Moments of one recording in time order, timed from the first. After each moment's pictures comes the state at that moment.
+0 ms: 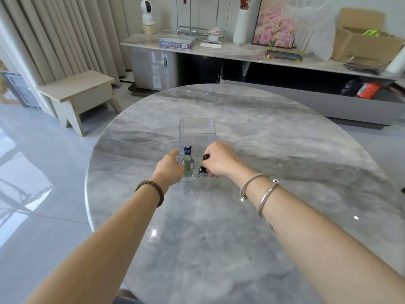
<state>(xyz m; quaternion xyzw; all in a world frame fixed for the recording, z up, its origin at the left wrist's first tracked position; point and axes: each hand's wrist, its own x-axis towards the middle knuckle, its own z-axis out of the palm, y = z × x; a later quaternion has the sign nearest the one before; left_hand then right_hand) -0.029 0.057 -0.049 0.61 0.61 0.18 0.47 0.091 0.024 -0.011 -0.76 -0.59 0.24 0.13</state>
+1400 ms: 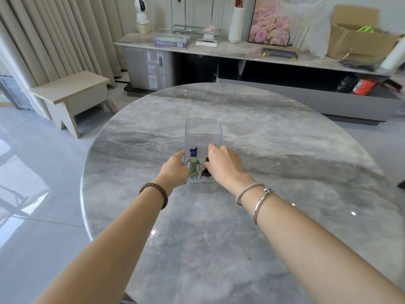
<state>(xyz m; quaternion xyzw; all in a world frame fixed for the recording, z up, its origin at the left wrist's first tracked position) -0.015 0.055 -0.052 0.60 0.58 0.20 0.51 0.096 0.012 -0.021 -0.75 -0.66 0.04 0.07</state>
